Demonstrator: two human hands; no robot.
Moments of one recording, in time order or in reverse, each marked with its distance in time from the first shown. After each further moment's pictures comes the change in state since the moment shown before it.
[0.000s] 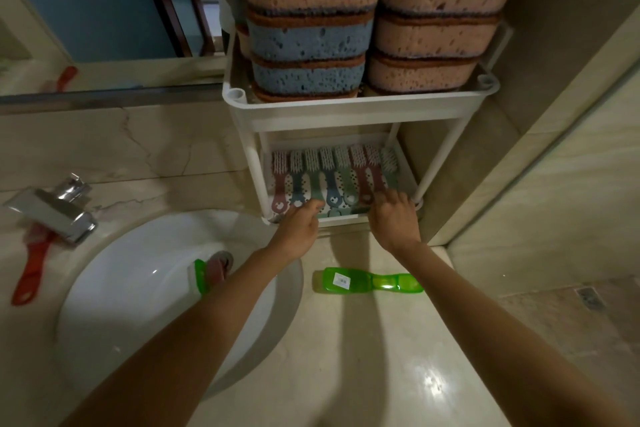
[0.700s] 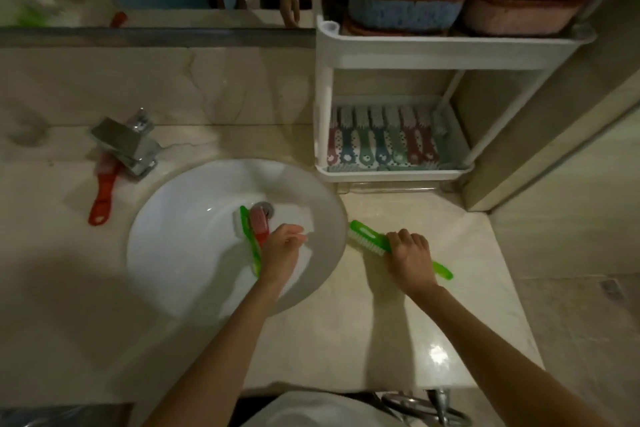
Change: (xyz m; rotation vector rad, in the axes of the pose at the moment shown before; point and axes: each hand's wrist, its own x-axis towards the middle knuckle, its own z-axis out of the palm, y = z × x) left_hand -0.115 -0.101 0.011 -0.612 0.334 -0.488; right_hand -0.119 -0.044 0.067 -0.082 -0.310 0.030
